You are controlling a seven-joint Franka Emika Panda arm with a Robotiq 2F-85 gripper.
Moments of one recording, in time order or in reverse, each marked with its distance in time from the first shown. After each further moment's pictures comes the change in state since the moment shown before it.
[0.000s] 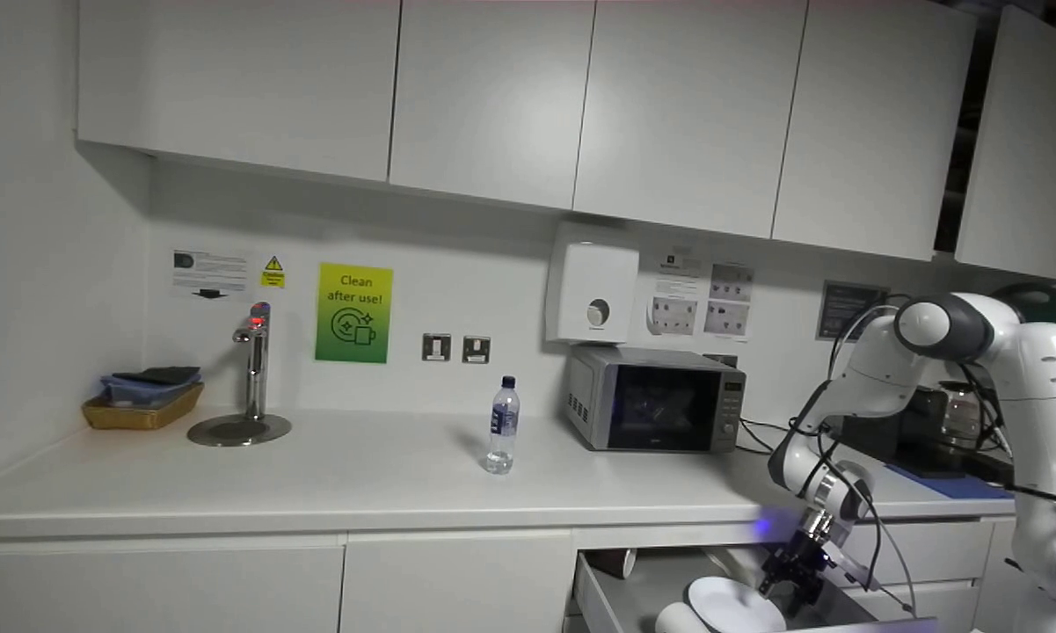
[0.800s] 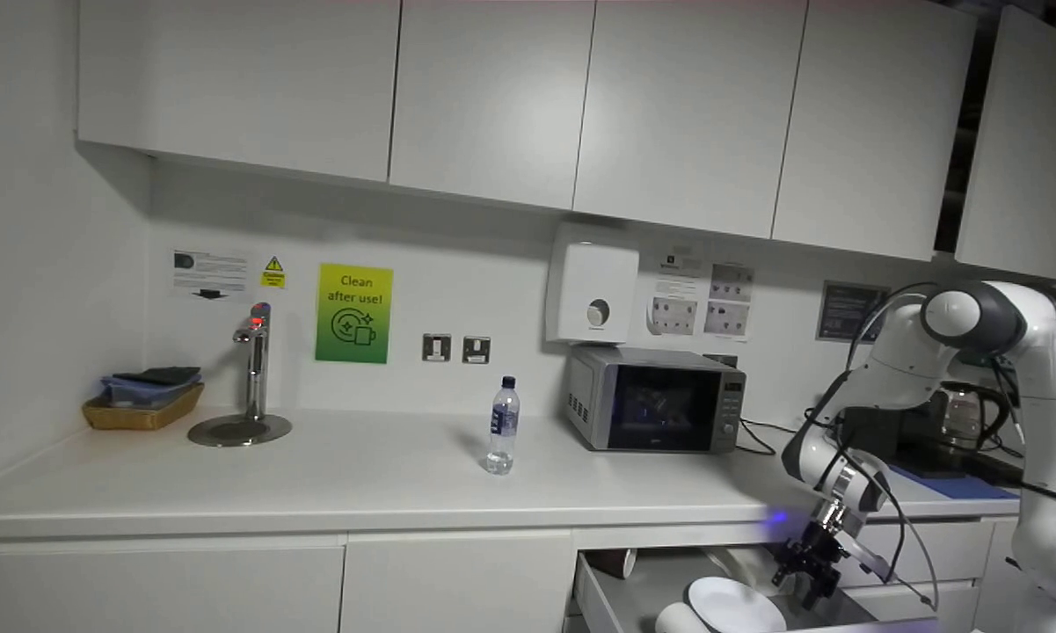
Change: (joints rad) arm -0.002 -0.125 -0.033 -0.089 -0.091 0.000 0.112
